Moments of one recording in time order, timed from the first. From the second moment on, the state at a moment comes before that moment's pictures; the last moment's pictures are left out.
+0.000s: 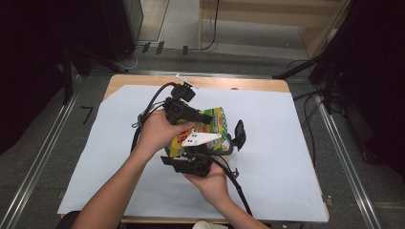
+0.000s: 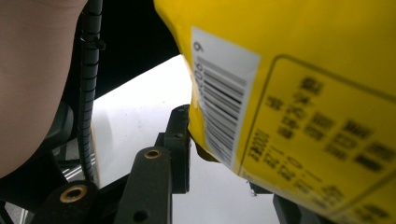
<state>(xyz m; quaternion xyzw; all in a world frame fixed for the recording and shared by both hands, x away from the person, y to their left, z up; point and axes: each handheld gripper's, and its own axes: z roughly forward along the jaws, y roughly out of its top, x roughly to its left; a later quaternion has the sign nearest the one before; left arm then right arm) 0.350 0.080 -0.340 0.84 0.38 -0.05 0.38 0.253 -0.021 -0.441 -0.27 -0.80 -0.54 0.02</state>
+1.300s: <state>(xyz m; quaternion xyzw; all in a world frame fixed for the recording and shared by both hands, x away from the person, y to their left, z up) 0.354 0.081 -0.343 0.84 0.38 -0.06 0.37 0.254 -0.021 -0.441 -0.28 -0.80 -0.54 0.02</state>
